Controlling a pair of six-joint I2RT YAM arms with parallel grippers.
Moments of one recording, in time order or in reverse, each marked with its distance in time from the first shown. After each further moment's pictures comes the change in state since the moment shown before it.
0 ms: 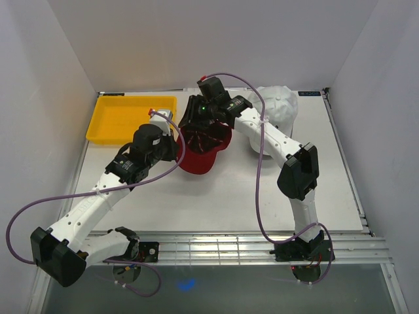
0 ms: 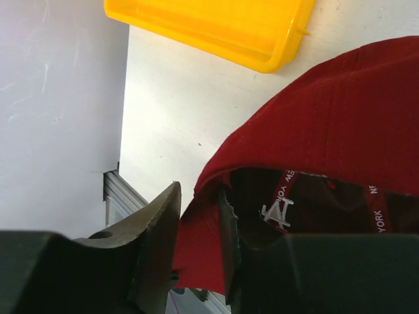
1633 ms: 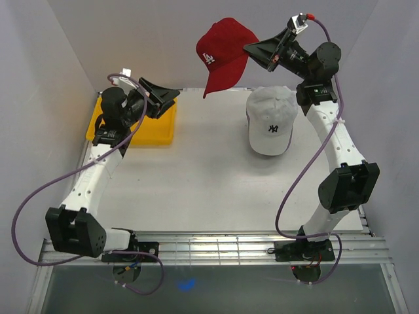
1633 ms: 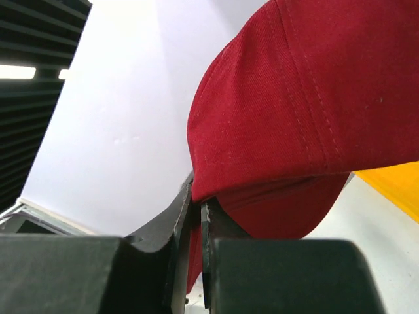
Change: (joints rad) left arm 0.379 0.185 0.251 0.302 0.528 -0.713; right arm -0.529 -0.362 -0.257 1.001 -0.575 0.658
